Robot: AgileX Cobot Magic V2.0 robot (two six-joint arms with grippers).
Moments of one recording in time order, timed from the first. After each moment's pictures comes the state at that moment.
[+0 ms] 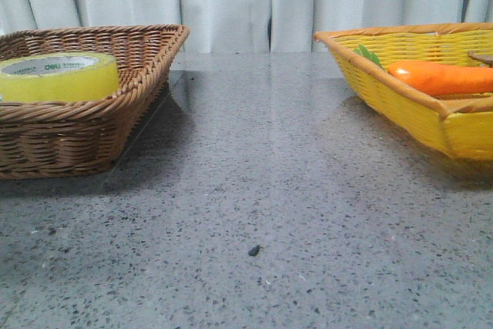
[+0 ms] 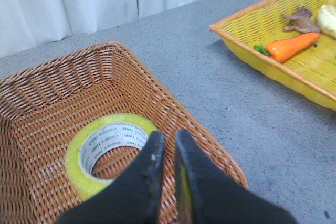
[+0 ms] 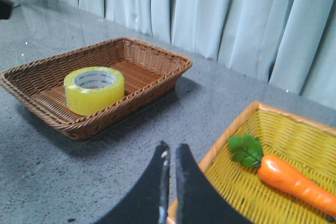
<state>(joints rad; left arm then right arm) -0.50 0.66 -0.81 -0.16 0.59 0.16 0.72 0.34 -0.62 -0.21 0.49 0.08</state>
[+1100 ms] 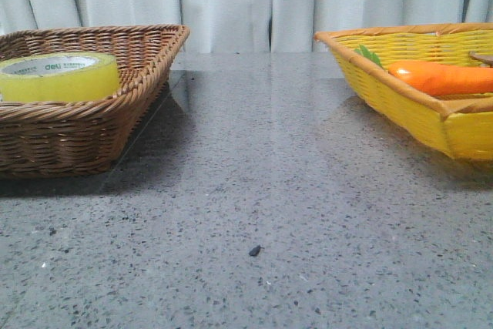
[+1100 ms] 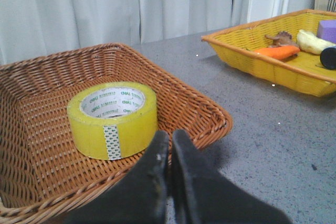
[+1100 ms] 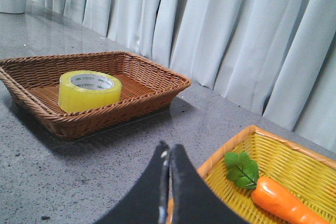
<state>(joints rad) -0.50 0.05 -0.34 -0.19 0.50 0.16 0.72 0.22 -0.37 -0.35 0.24 0.08</state>
